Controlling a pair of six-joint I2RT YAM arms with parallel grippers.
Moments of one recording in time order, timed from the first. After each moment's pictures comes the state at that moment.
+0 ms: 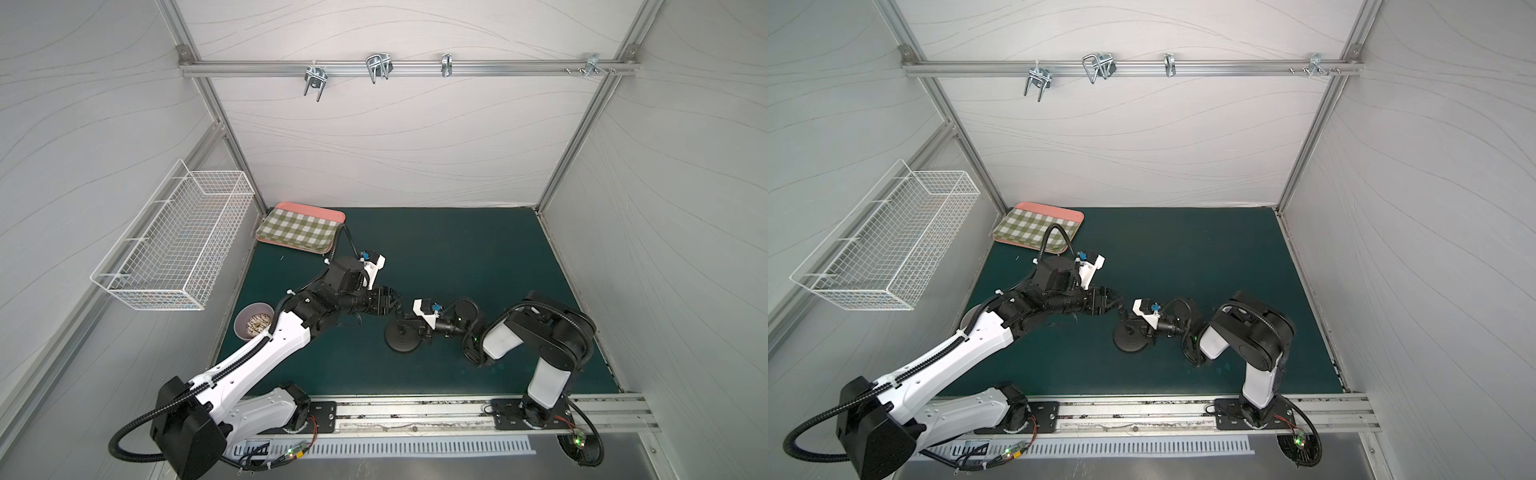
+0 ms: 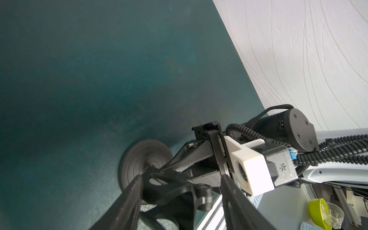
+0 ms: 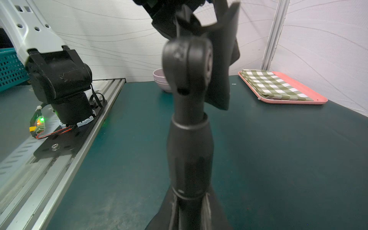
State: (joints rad) left arm -0.63 1.10 0.87 -0.44 0.34 -0.48; right arm 0.84 1.79 0.37 1.32 -0.59 -0.11
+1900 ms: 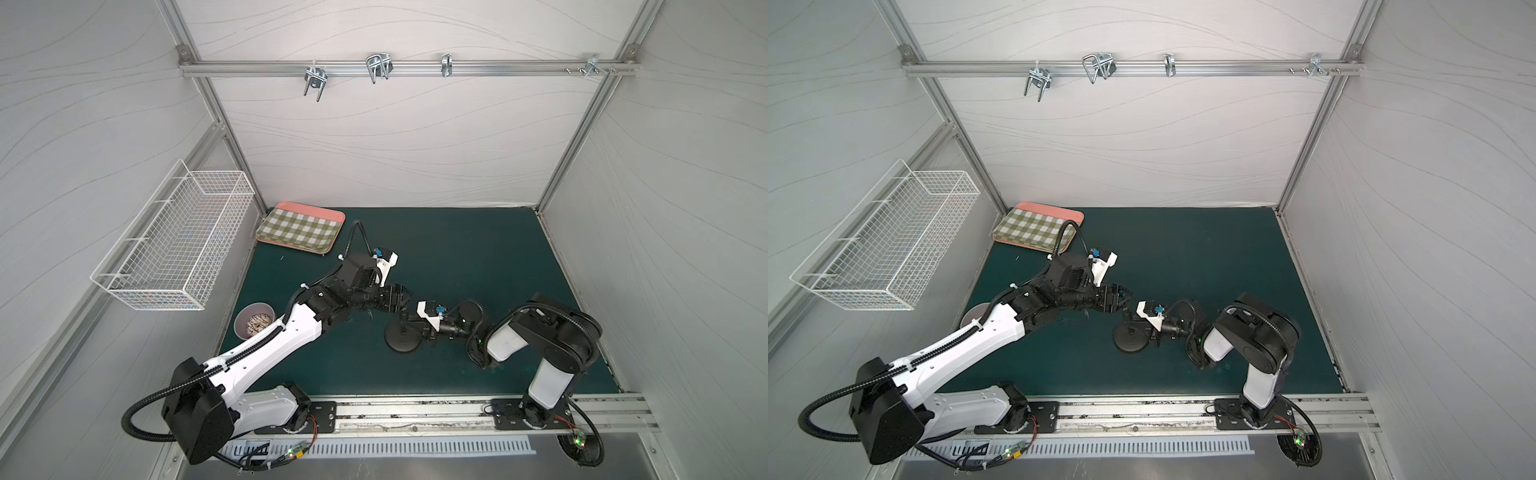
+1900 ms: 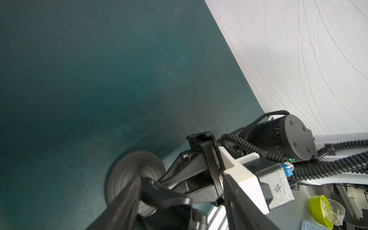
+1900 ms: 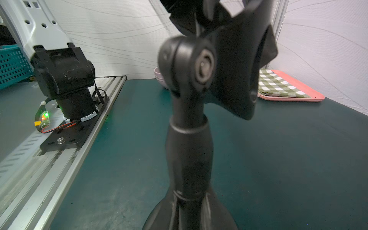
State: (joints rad) left arm -0.69 1.20 0.93 -0.39 0.32 -0.48; right arm 0.81 1.76 0.33 1.32 -0.60 -0.12
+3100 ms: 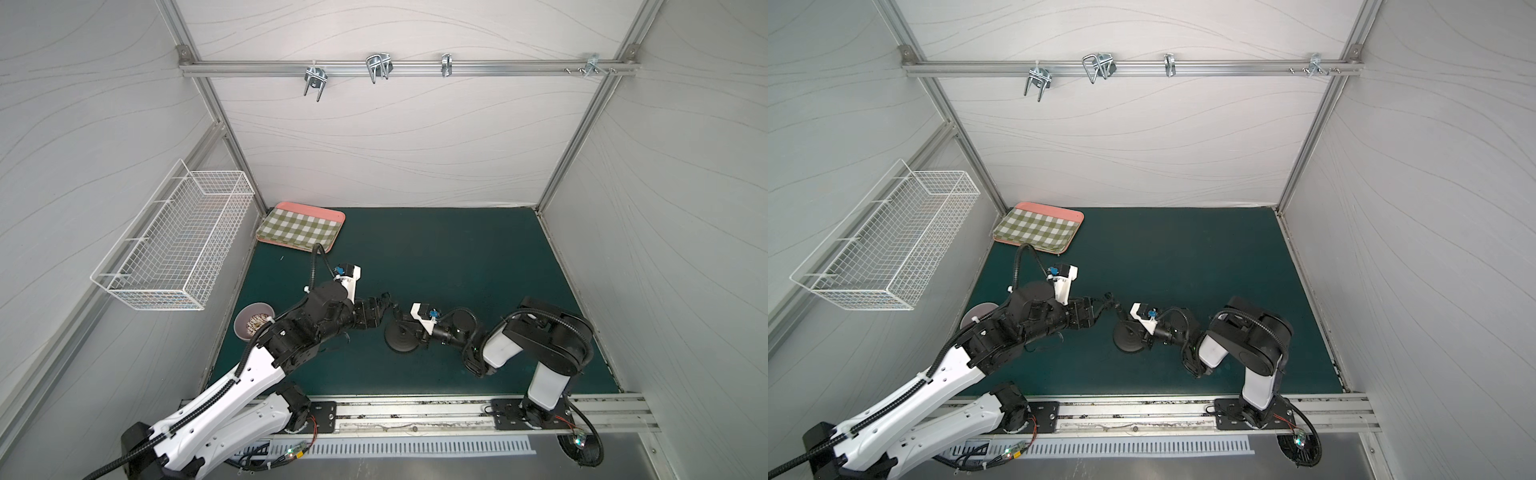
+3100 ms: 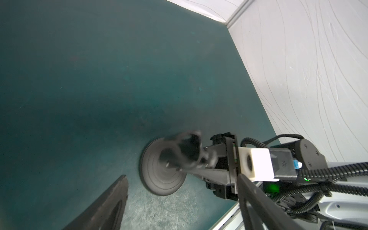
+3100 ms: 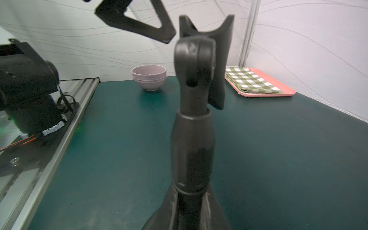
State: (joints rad) left arm -0.72 0.77 0.70 -0.49 0.01 -0.66; right arm 0.94 1.77 0.32 1.36 -0.29 -0.10
